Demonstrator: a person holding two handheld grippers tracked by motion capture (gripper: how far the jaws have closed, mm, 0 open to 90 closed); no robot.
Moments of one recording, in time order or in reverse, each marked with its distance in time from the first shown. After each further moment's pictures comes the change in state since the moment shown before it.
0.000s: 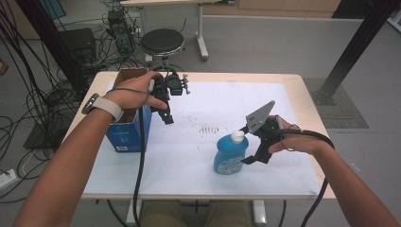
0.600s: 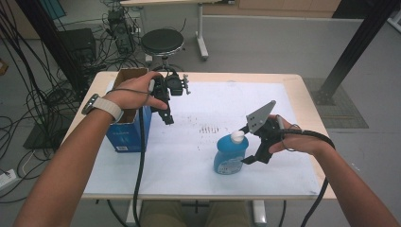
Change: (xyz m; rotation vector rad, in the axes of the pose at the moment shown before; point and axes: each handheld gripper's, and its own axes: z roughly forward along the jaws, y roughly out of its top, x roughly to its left) left arm -0.001 0.000 -0.001 -0.002 0.002 -0.001; right arm 0.001 0.000 -0.002 -0.007 -0.003 0.001
